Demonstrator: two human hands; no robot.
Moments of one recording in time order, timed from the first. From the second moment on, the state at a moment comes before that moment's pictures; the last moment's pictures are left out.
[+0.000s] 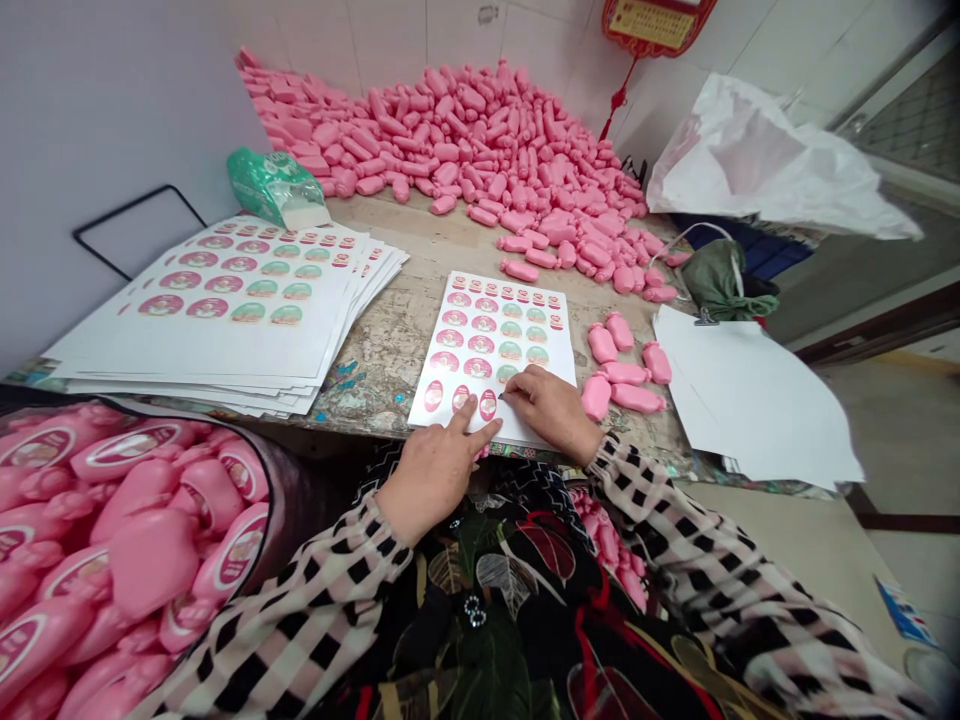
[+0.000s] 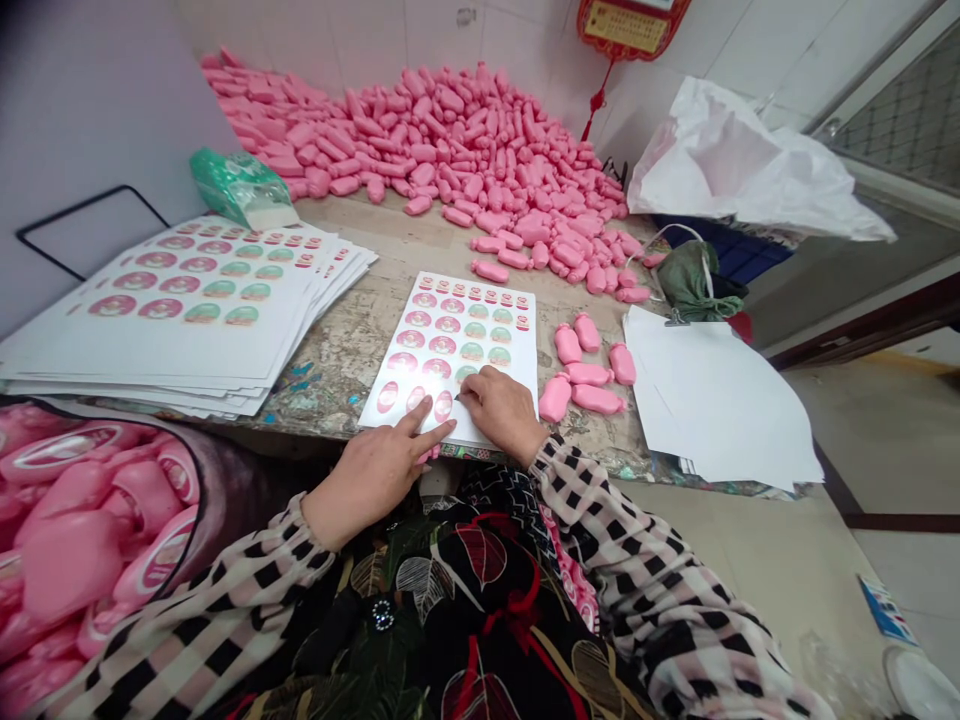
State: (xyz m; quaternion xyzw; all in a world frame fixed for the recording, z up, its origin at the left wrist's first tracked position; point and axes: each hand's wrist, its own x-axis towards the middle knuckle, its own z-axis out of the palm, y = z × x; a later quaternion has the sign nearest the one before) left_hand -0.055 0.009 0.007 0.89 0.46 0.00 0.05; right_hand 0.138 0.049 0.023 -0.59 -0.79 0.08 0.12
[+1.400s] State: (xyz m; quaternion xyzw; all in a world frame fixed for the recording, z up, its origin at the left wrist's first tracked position) left_hand -0.048 -0.003 0.005 0.86 0.50 0.02 0.10; right_hand 0.102 0.035 0.041 -0.70 -0.69 0.04 0.17
